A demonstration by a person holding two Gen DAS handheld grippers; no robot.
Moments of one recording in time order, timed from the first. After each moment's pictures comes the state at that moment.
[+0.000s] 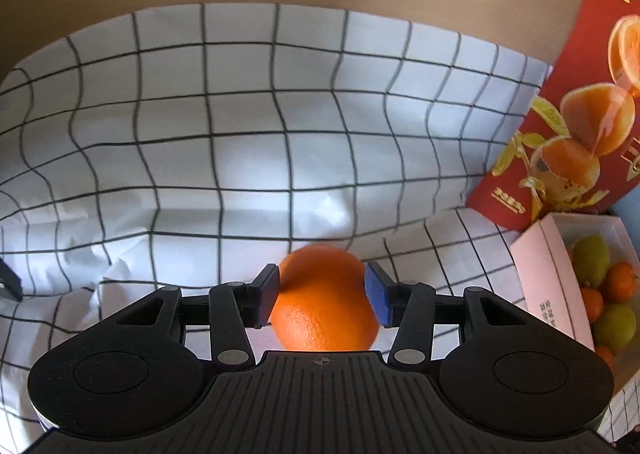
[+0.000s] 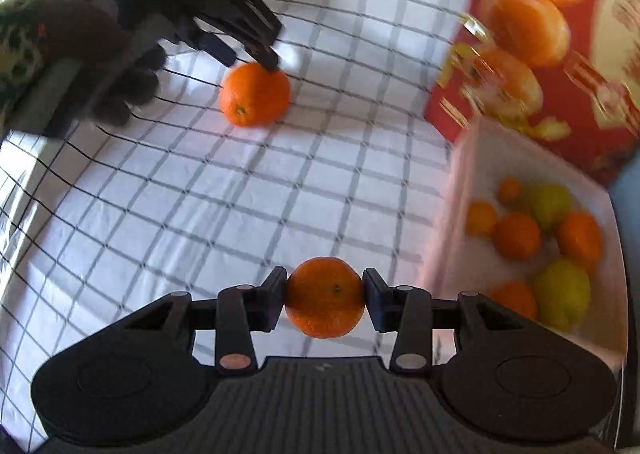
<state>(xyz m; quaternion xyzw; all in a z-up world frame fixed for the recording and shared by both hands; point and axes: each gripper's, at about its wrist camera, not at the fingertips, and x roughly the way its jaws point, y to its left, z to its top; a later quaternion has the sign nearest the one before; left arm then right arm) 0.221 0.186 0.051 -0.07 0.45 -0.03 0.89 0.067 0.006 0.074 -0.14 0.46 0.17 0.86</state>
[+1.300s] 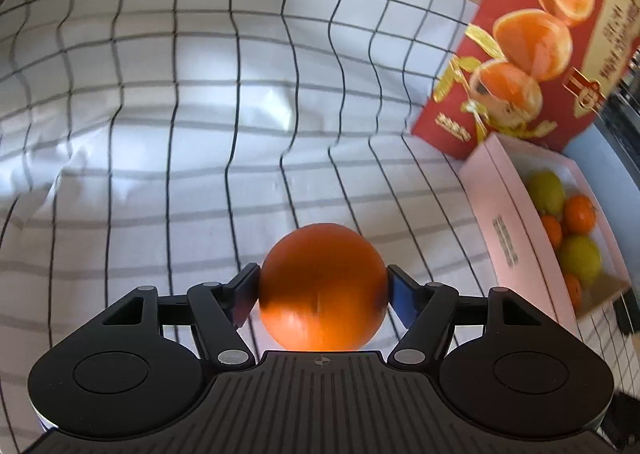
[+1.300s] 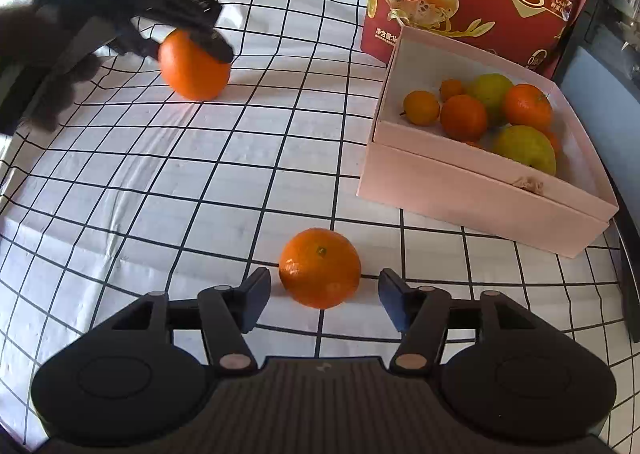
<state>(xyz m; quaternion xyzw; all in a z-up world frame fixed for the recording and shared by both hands) 0.148 0.154 0.032 -0.09 0.45 -0.08 0.88 0.007 -0.045 0.038 -0.09 0.46 0.12 0.88</state>
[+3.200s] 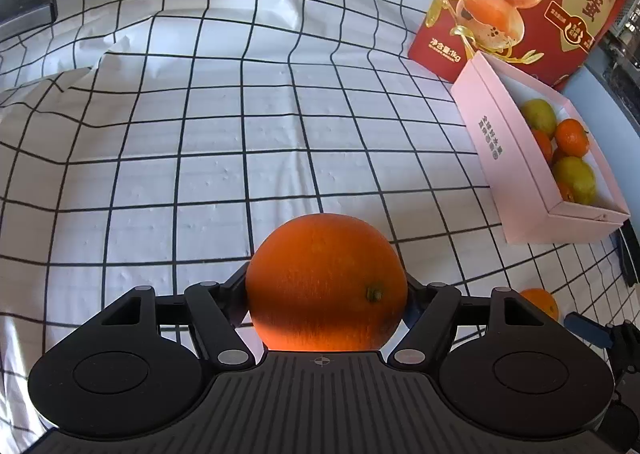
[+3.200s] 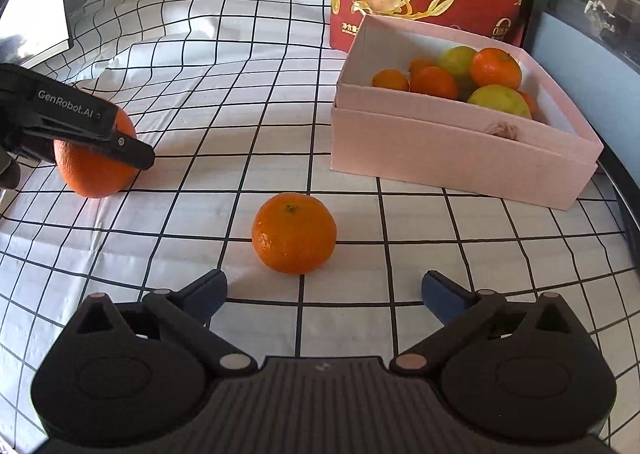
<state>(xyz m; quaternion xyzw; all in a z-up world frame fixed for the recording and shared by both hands) 0.062 0.136 0.013 -0.09 0.48 -0.04 0.87 -0.011 -0.065 0.022 -0.04 0.43 0.10 0.89</state>
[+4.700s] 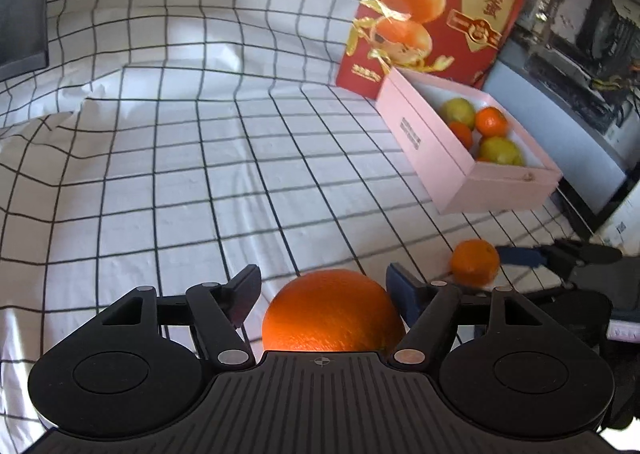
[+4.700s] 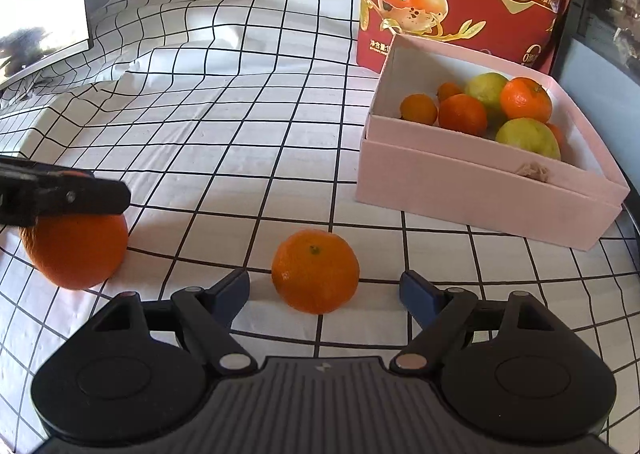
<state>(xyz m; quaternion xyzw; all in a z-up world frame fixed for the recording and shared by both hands) -0.003 0.127 0.031 -0.06 0.40 -0.13 0.90 0.004 -0.058 0.028 -0.06 0.42 0.13 0.90</state>
